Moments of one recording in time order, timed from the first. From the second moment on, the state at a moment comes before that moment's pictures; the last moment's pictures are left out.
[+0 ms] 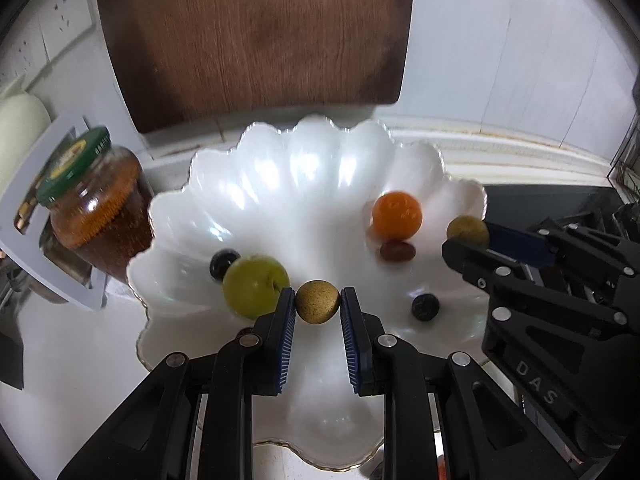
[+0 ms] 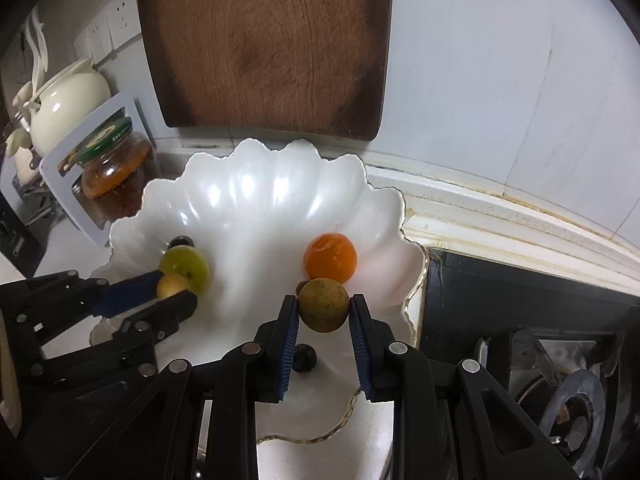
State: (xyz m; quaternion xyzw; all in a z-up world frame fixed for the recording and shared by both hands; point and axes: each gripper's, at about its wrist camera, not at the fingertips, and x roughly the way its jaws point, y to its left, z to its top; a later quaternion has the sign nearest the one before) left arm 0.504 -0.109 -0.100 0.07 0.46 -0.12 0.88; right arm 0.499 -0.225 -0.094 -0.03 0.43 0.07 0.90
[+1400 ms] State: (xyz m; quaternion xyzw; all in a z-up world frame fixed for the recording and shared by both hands) left arm 0.384 -0.077 0.000 0.09 0.30 -0.12 0.94; right arm 0.373 -0.220 -0.025 -0.02 0.32 0.06 0.95
